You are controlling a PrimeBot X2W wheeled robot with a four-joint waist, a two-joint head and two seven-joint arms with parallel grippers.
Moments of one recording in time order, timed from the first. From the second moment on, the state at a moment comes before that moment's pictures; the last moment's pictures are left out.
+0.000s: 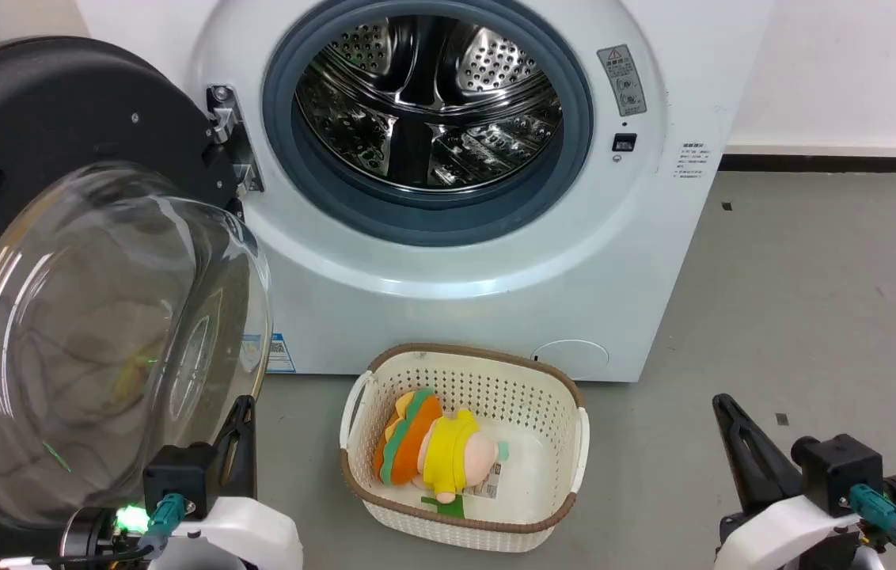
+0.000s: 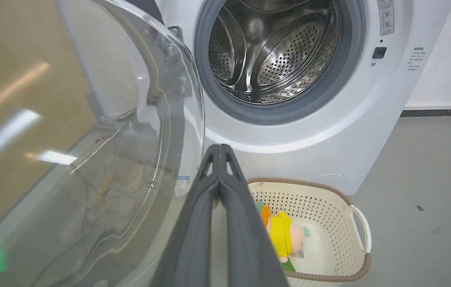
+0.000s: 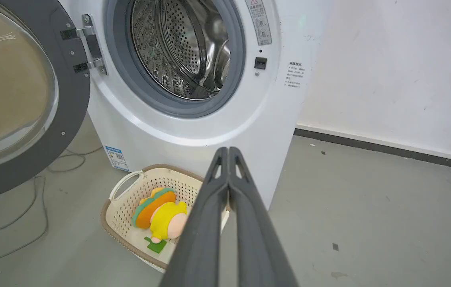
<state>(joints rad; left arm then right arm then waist) 0.01 0.05 0.00 0.00 -0.01 0.00 0.00 0.01 -0.05 0.00 0.00 0.01 0.13 0.00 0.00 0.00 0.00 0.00</state>
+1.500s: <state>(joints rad) 0.02 0.05 -0.01 0.00 -0.01 0.03 -0.02 0.01 -0.05 -0.02 0.01 0.03 0.13 -0.02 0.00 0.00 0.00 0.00</state>
